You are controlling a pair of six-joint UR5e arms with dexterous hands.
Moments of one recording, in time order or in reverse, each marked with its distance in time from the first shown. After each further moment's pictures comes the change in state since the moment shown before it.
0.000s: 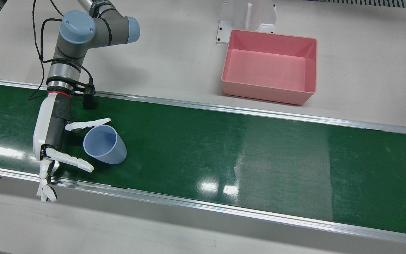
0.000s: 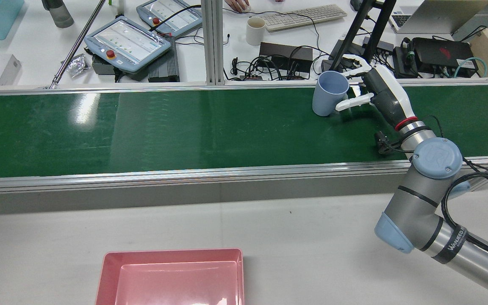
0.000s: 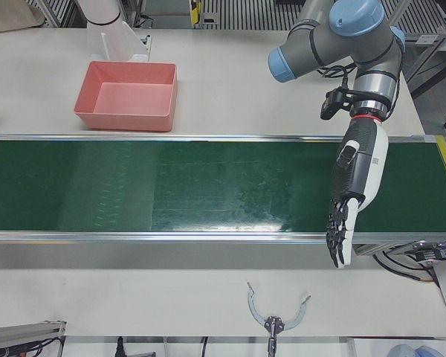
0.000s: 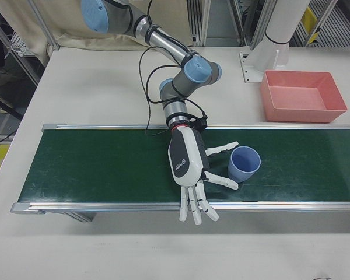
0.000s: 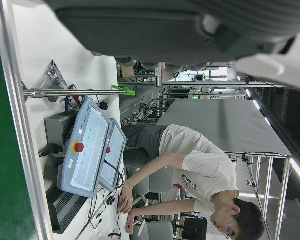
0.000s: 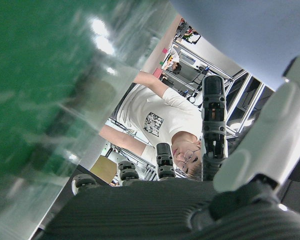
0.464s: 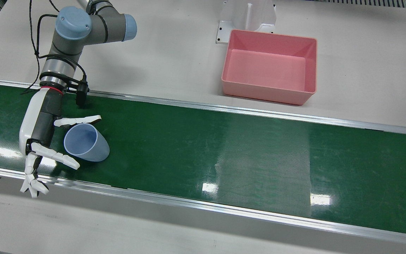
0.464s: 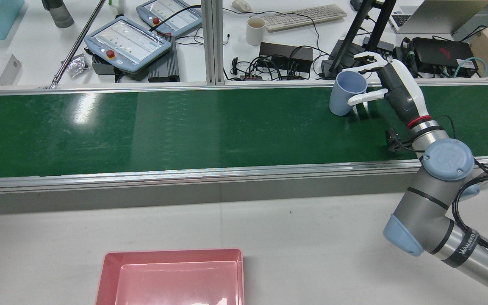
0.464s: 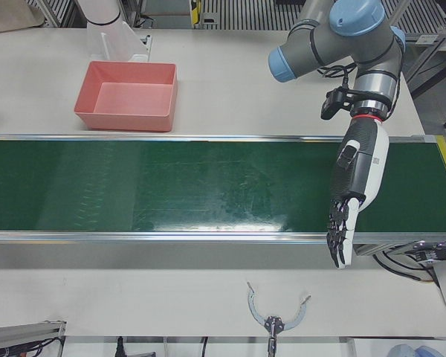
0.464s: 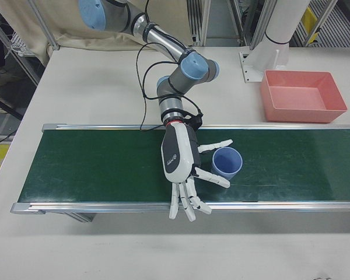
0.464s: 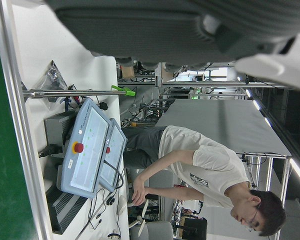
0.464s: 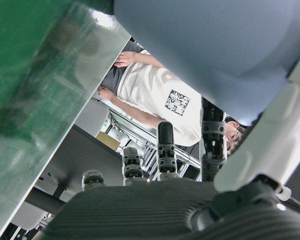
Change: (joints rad) left arm -0.001 0.000 0.000 0.000 0.000 0.000; right arm 0.011 -0.034 0.038 -0.009 0.066 -0.002
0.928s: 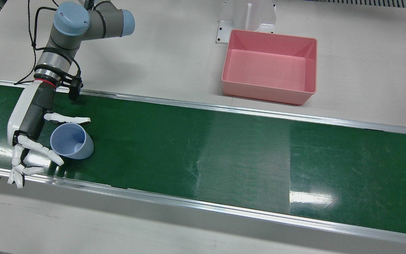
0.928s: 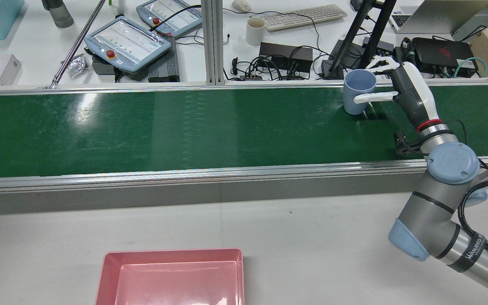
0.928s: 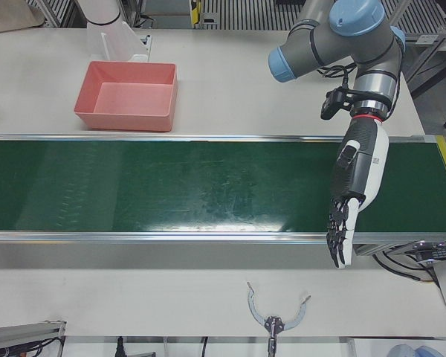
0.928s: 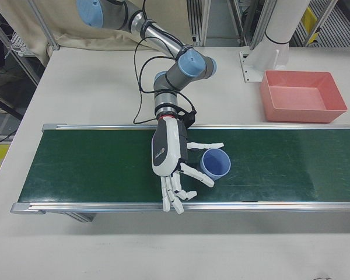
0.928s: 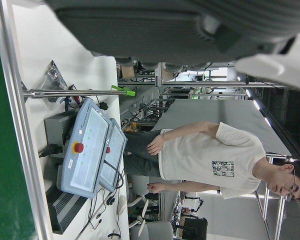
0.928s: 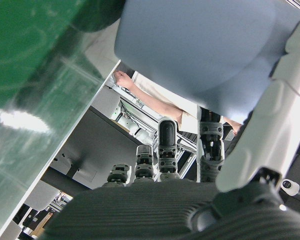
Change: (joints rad) left arm 0.001 0.000 0.000 0.000 0.000 0.000; right arm -0.005 -0.028 0.027 -0.061 0.050 -0.001
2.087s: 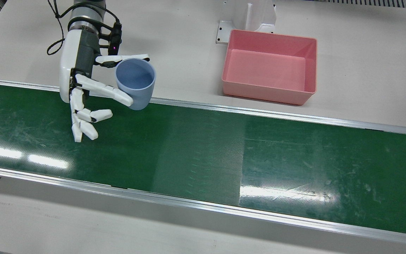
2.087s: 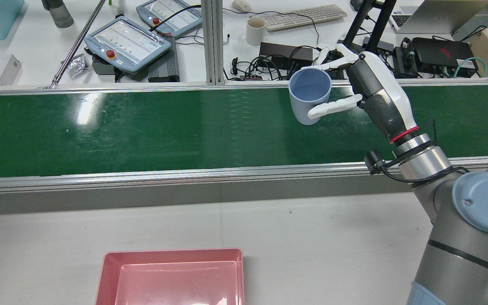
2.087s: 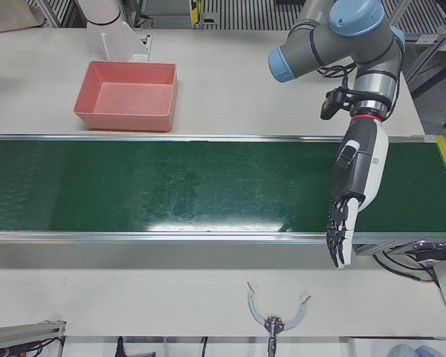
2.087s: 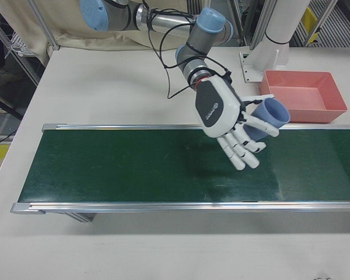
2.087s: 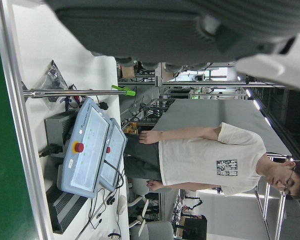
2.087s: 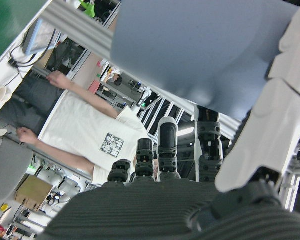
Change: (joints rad) left arm 0.001 0.000 0.000 0.000 0.000 0.000; right arm -0.166 0.005 0.410 -0.004 -0.018 -0.218
